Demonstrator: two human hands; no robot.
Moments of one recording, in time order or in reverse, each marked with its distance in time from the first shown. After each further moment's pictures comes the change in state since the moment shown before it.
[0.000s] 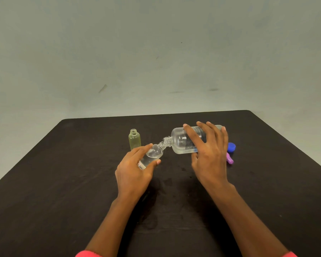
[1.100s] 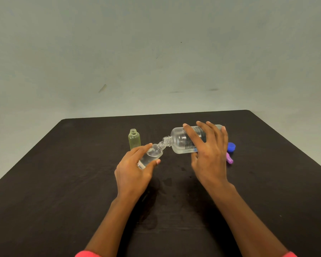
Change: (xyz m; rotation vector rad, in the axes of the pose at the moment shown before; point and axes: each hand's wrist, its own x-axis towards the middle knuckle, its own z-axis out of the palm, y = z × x) left_hand 0.000 -0.002 0.000 0.004 0.004 0.015; right_hand -0.001 0.000 -0.001 0.004 -0.013 0.006
